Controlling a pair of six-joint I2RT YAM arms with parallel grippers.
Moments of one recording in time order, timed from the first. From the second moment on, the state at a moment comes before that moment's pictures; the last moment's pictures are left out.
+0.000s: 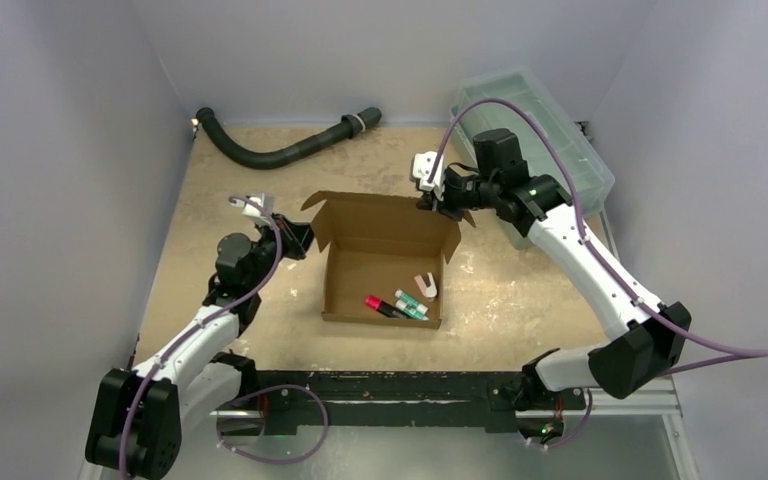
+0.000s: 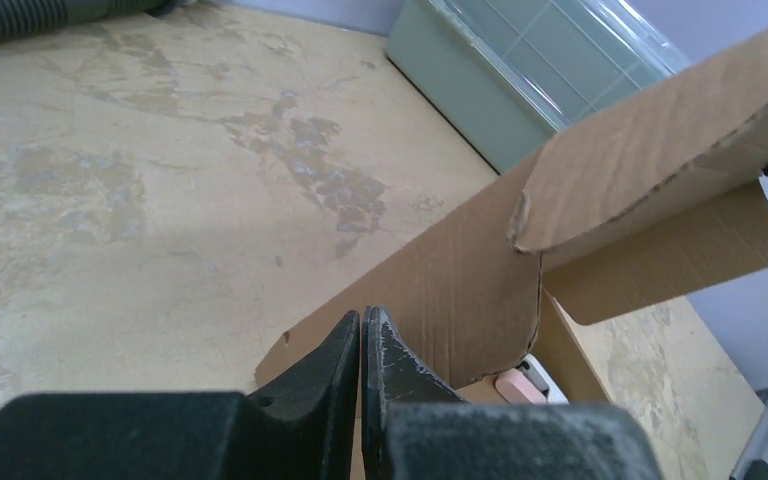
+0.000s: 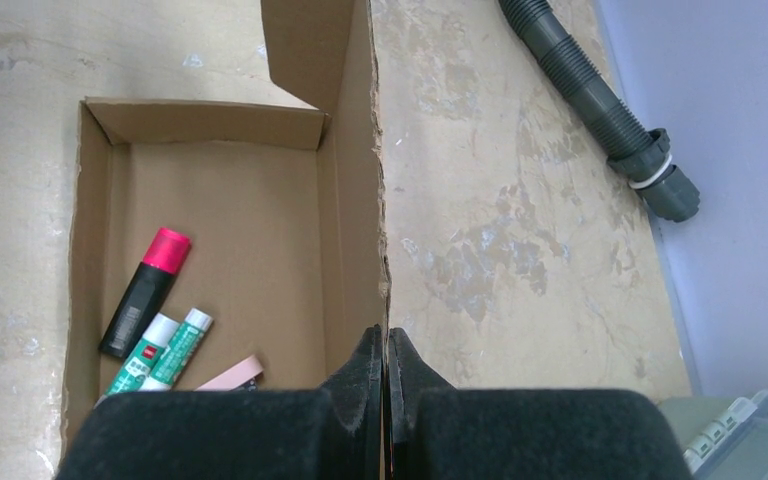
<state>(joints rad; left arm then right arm) -0.23 0.97 0.34 0.57 0.29 -0.48 0.49 1.37 1.40 -0.67 -0.60 -0.78</state>
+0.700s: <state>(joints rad) -0.23 1.08 0.33 0.64 0.44 -0.59 0.49 1.38 1.40 -0.64 -0.60 -0.78</state>
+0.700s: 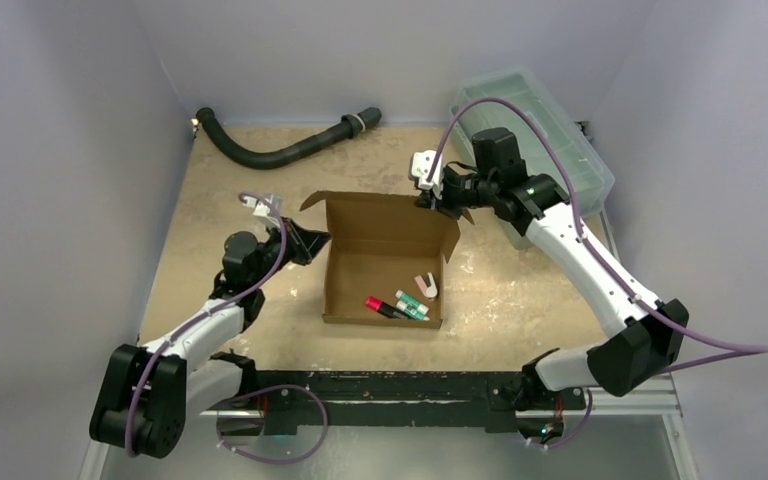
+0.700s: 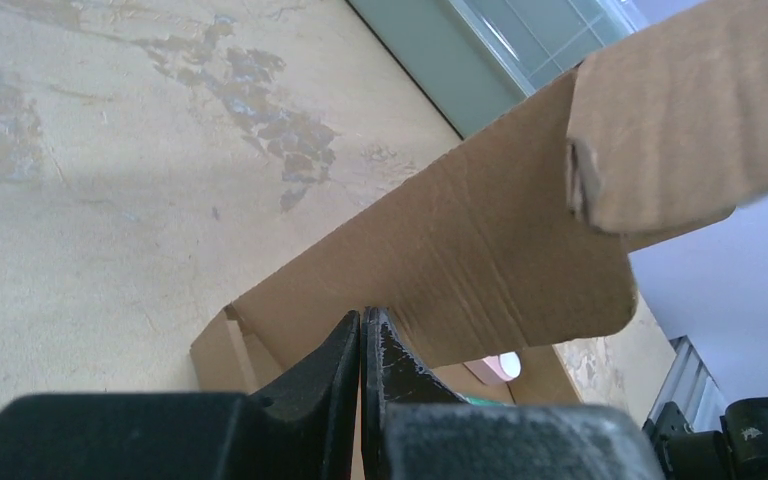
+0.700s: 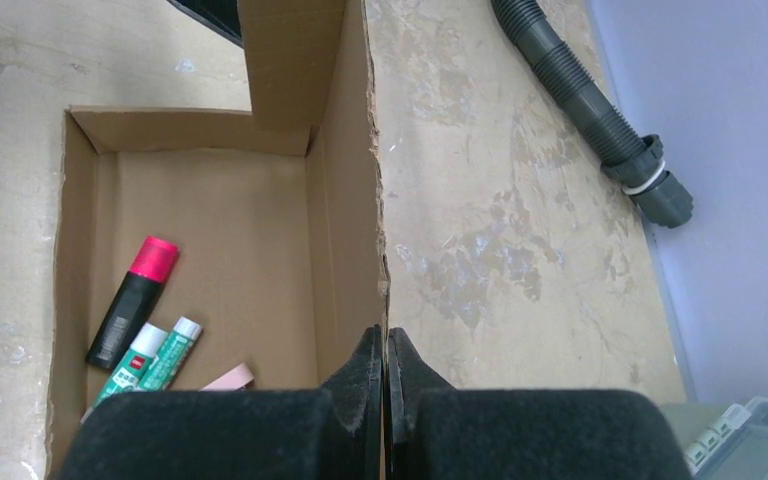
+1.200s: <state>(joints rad) -0.23 0.90 0.28 0.44 0.33 -0.66 0.49 1.33 1.34 -0.68 -0.70 -0.94</state>
